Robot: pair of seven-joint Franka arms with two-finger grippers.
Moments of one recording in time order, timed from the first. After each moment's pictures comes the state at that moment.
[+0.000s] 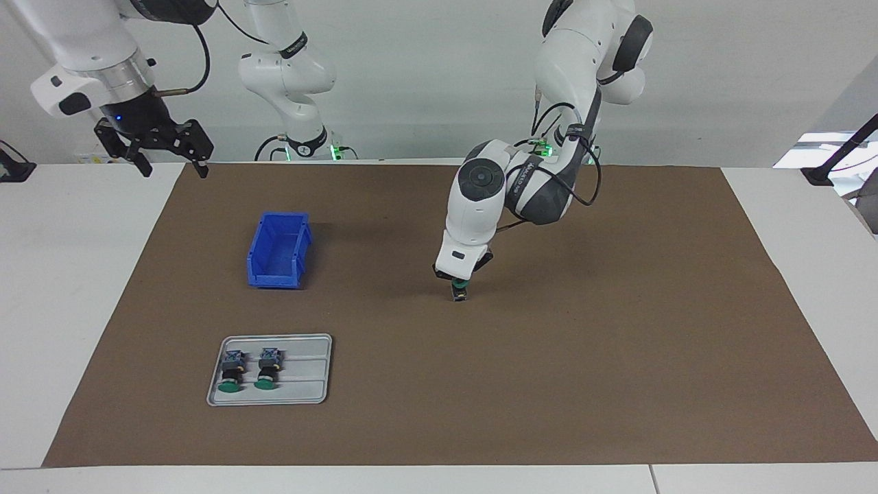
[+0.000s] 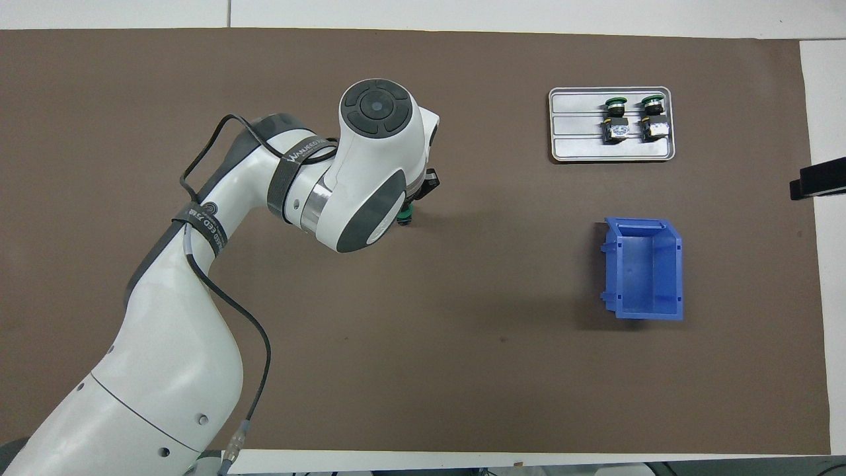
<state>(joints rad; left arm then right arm) -0.64 0.53 -0.09 -1.45 -0.04 1.91 -0.96 -0.01 -0.08 -0.08 -1.60 -0.03 1.53 -0.06</state>
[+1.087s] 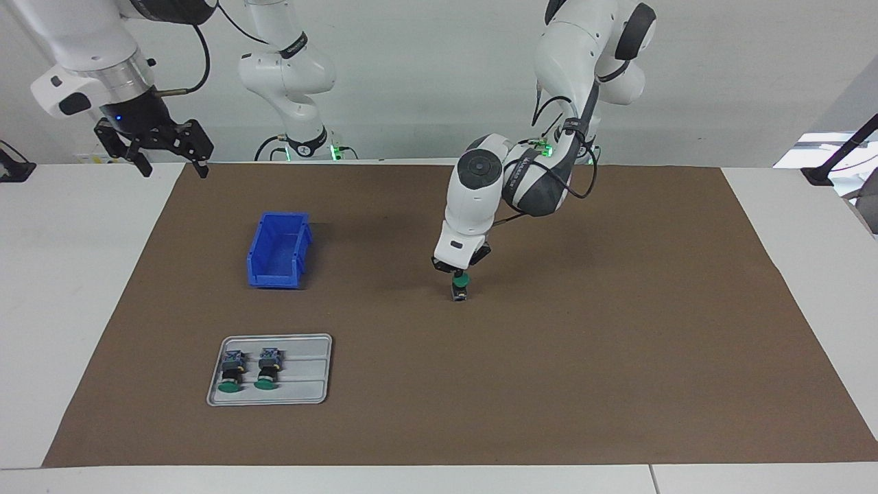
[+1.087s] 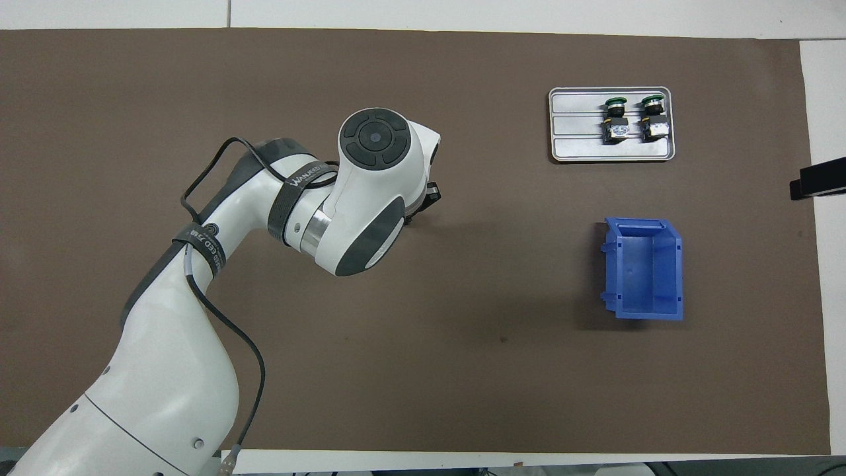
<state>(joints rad) -0.65 0.46 -0.10 -1.58 -0.04 2.04 -0.96 -0.01 -0.08 -0.08 -1.60 -0.03 1.53 -0.06</state>
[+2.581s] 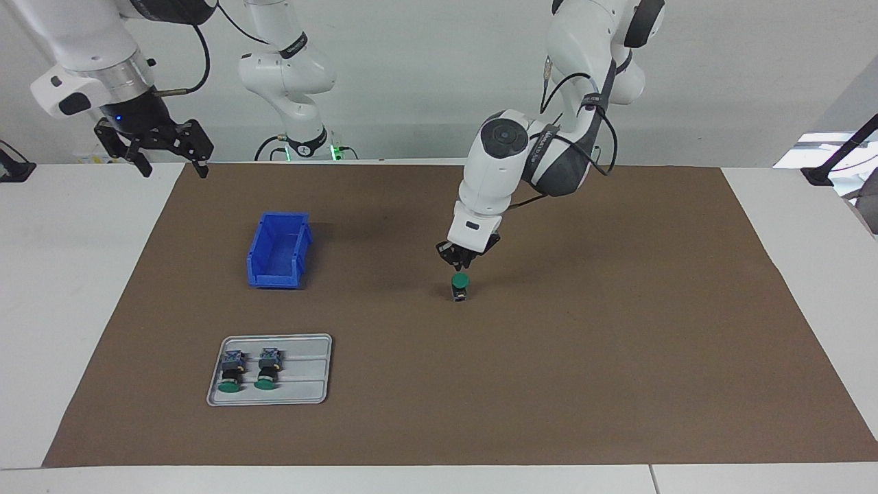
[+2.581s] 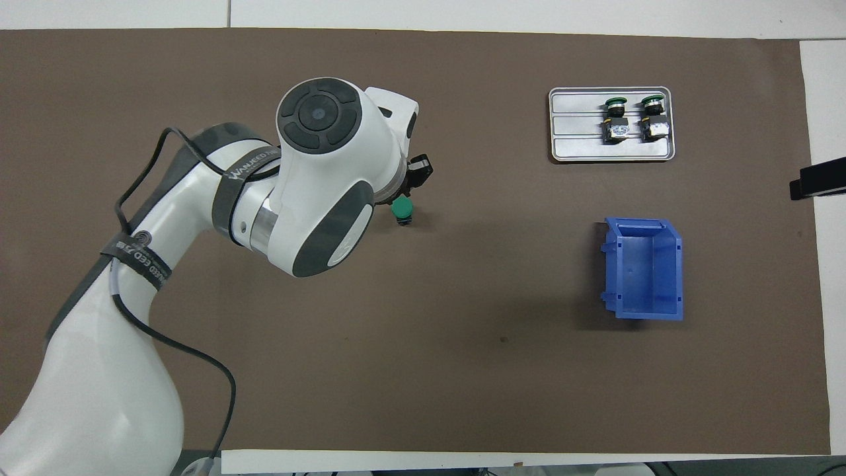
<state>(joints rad) -0.61 0.33 -0.07 -1.56 -0.09 1.99 -0.96 -0.01 -0.08 -0.08 -1.60 -0.03 1.53 -0.06</state>
